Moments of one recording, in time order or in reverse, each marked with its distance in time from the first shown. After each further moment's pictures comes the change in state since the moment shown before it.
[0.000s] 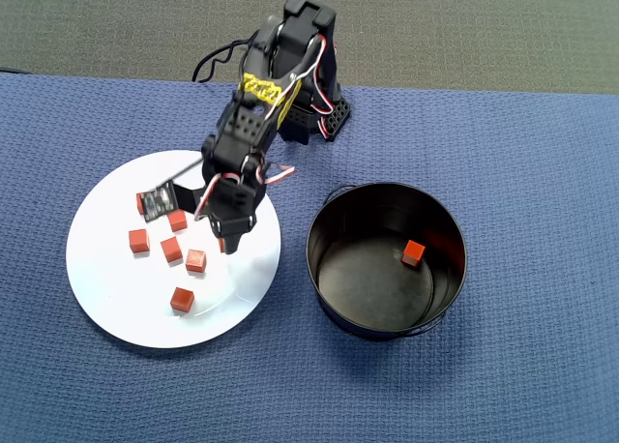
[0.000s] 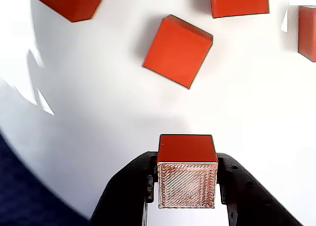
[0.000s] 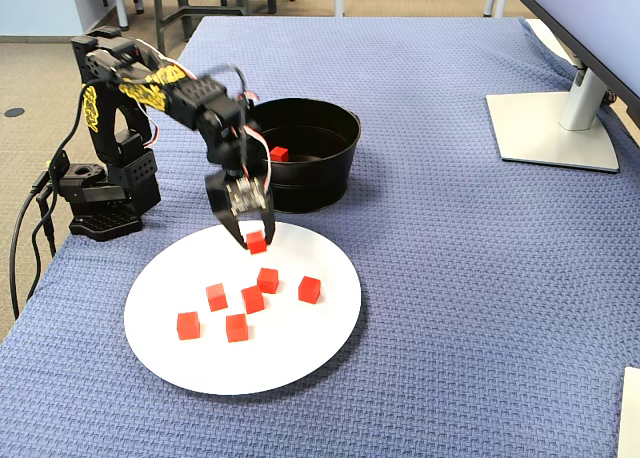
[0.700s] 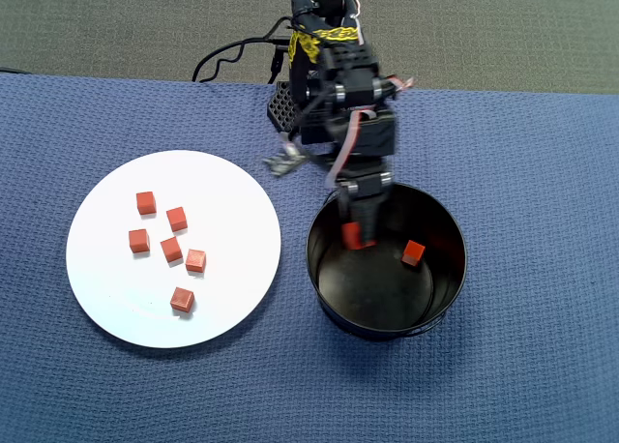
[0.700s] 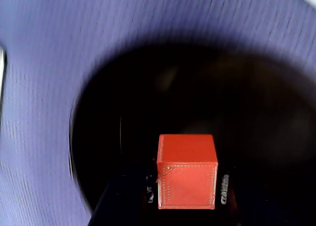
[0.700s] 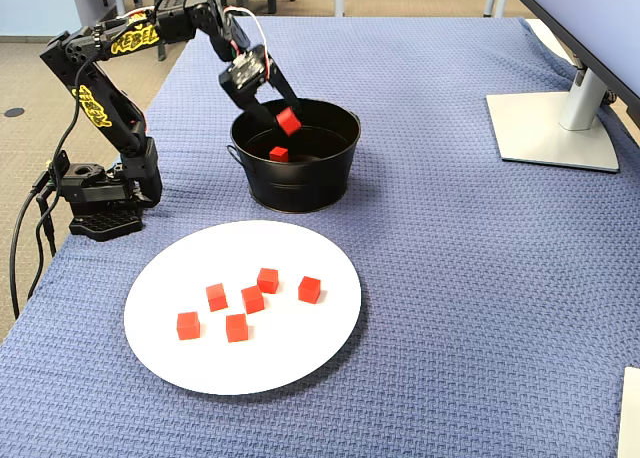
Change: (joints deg) arm -41.7 24.1 -1.1 3.8 34.5
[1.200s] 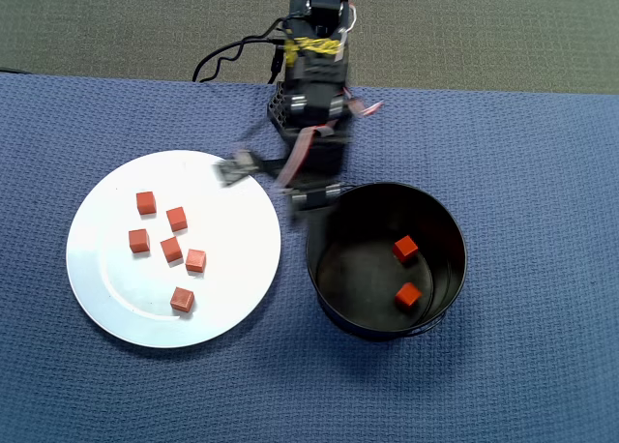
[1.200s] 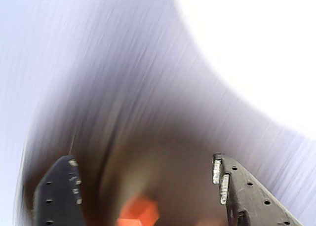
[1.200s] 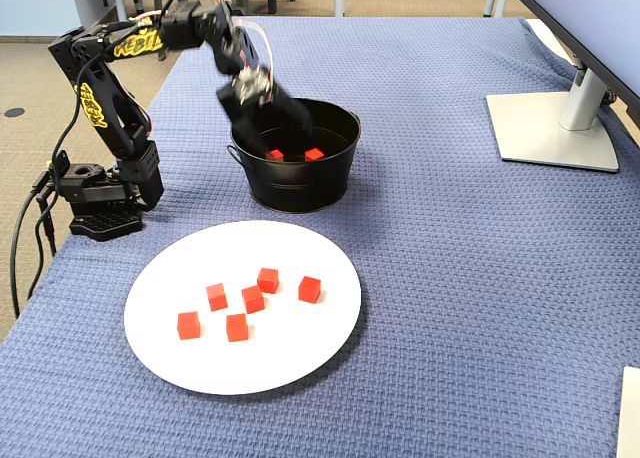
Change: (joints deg) arm 24.6 -9.3 -6.5 7.2 -19.1
